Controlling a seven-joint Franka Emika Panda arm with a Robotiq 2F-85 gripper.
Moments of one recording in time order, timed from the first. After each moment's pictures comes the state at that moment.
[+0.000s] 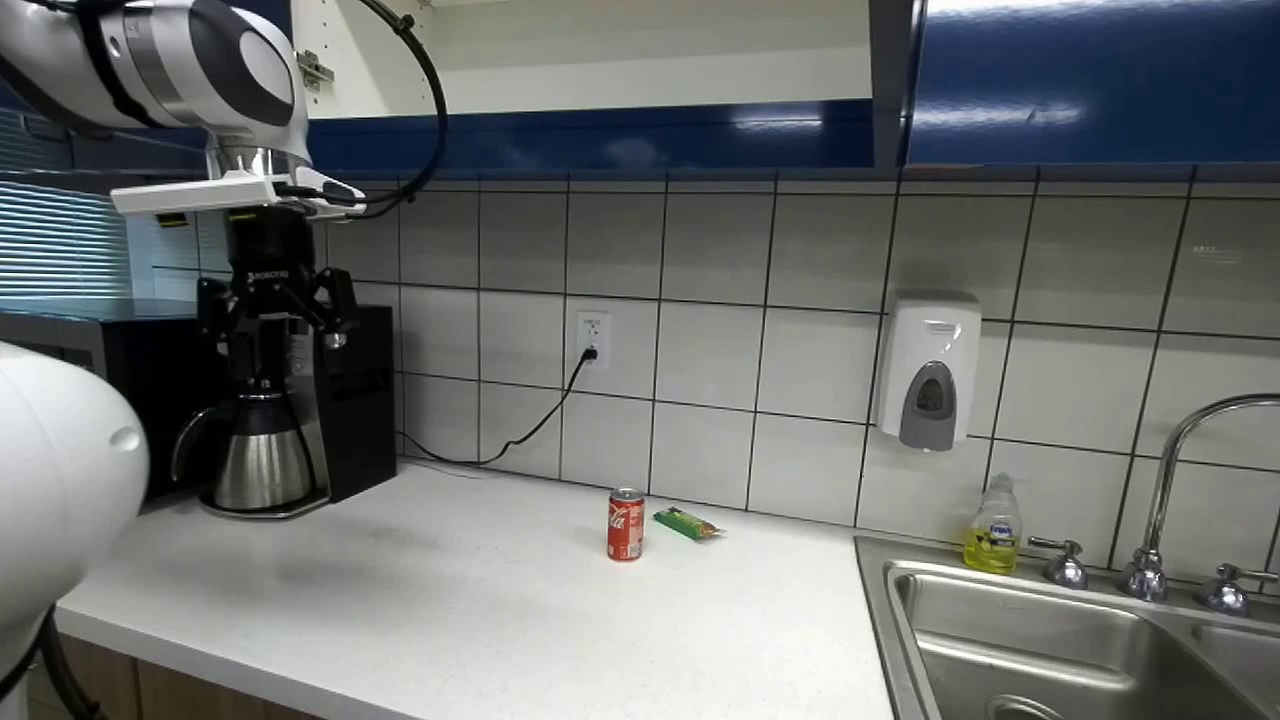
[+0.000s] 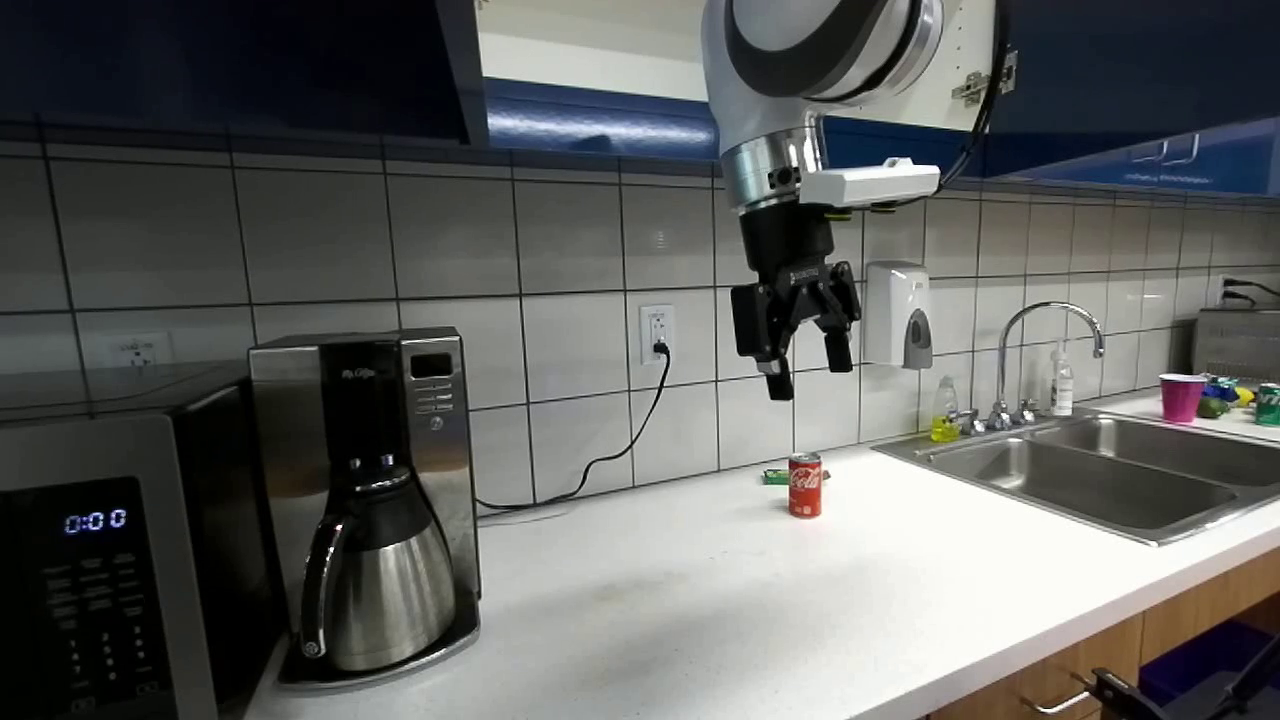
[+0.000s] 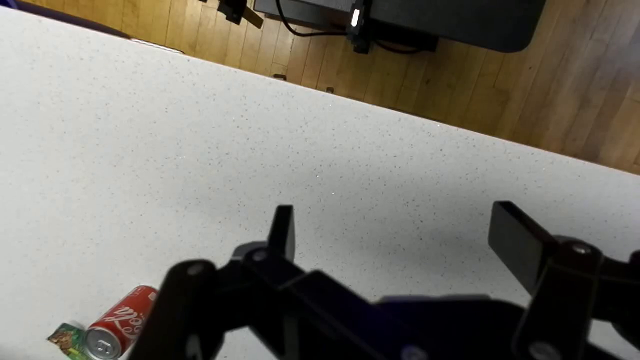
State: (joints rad) arm 0.18 -0.51 0.26 -2.46 0.00 1.84 0.09
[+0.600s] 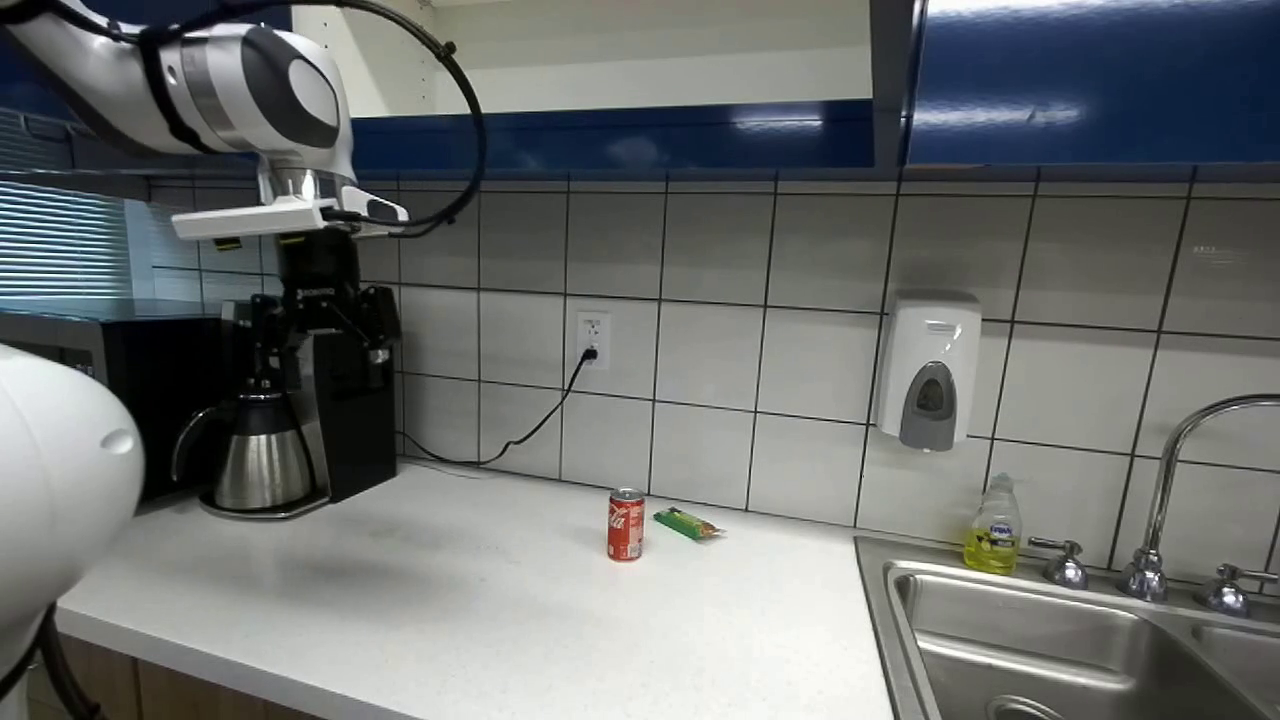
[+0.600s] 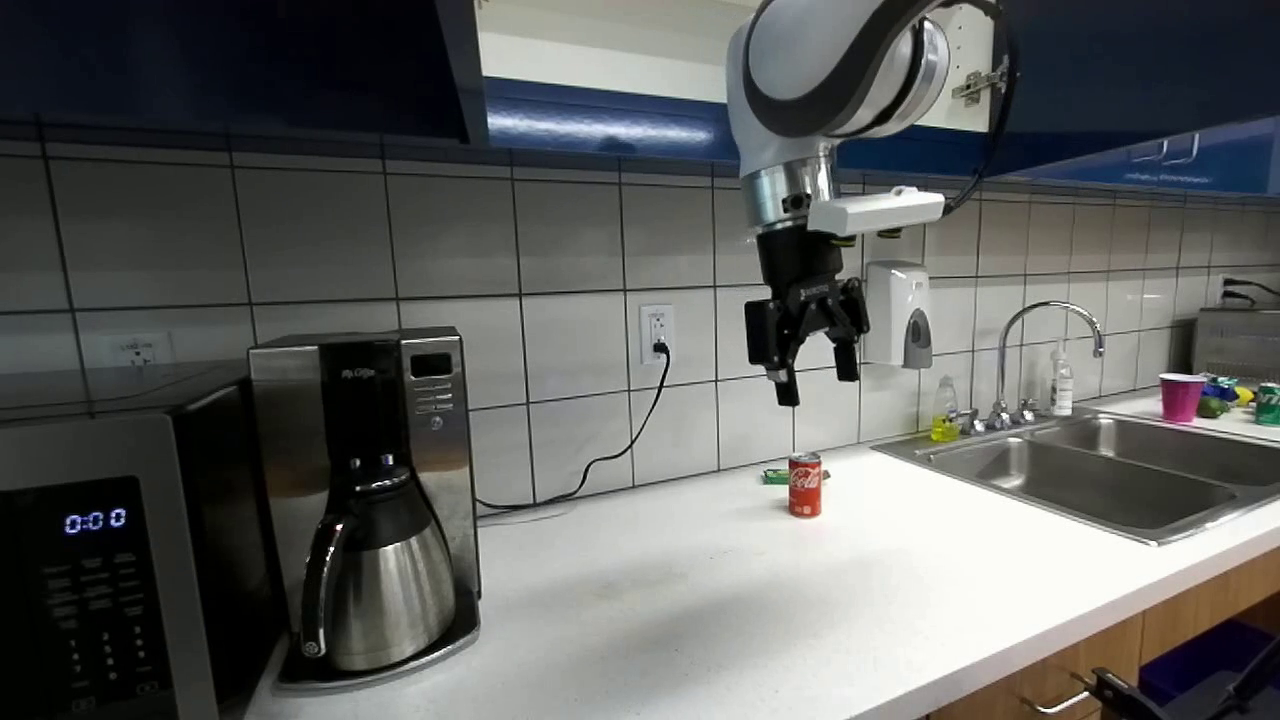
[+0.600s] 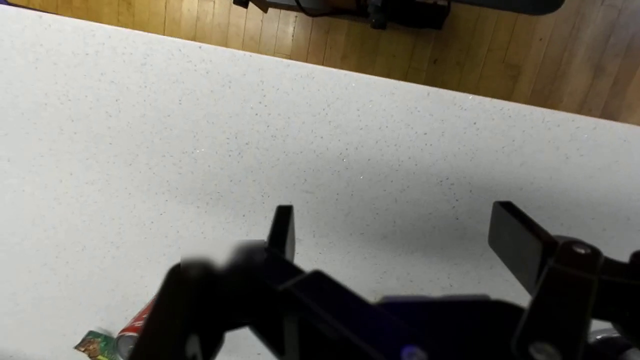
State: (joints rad) arm 0.15 -0.47 0.19 -2.48 -0.04 1.93 0.09
